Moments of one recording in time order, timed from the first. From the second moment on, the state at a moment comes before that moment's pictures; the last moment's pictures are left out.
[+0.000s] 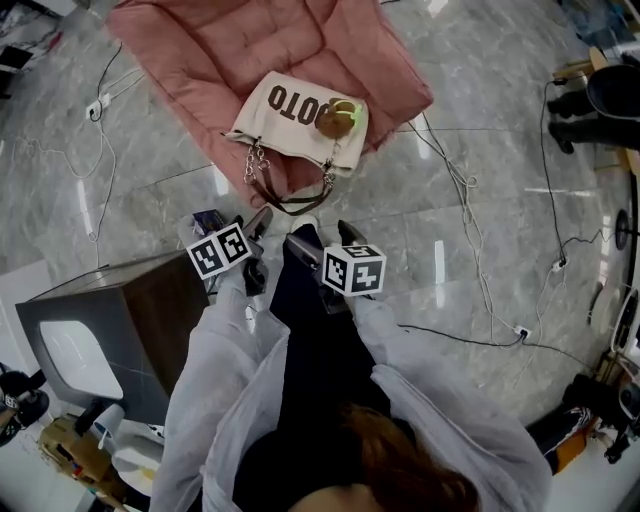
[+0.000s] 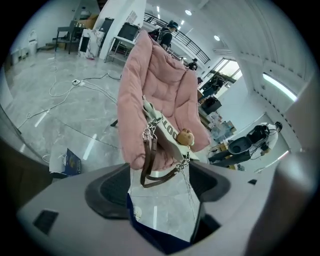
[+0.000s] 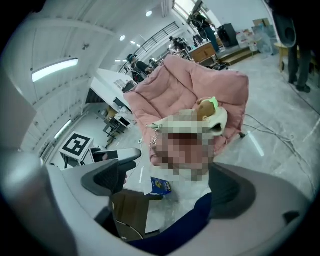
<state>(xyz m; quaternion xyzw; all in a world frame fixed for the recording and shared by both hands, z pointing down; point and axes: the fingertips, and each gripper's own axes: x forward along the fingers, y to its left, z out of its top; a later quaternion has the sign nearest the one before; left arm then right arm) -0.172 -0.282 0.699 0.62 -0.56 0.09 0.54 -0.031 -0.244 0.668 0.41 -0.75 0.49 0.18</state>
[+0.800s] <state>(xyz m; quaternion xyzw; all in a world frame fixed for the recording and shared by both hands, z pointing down) -0.133 -0.287 0.588 0.72 -0.57 0.09 0.40 -0.009 -0.264 0.571 0.40 -0.81 0.42 0.11</state>
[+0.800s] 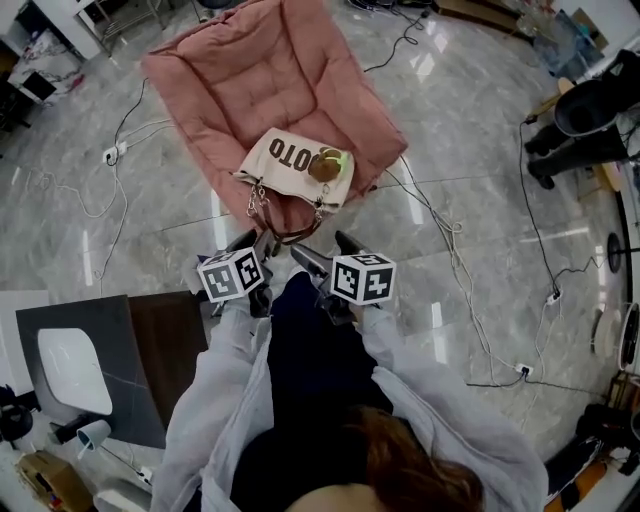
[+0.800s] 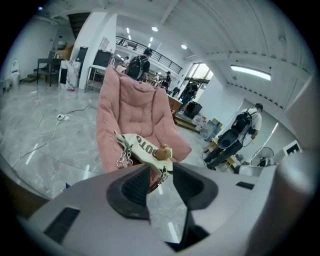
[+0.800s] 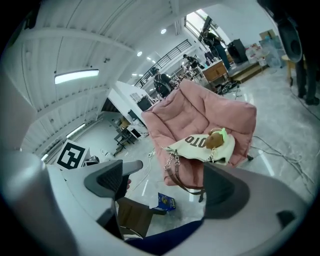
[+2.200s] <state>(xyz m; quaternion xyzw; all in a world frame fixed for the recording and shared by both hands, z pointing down) -0.057 -0.285 0.386 0.87 -0.47 -0.02 0.13 0.098 -0.273 0.410 0.49 -0.86 0.14 0.02</state>
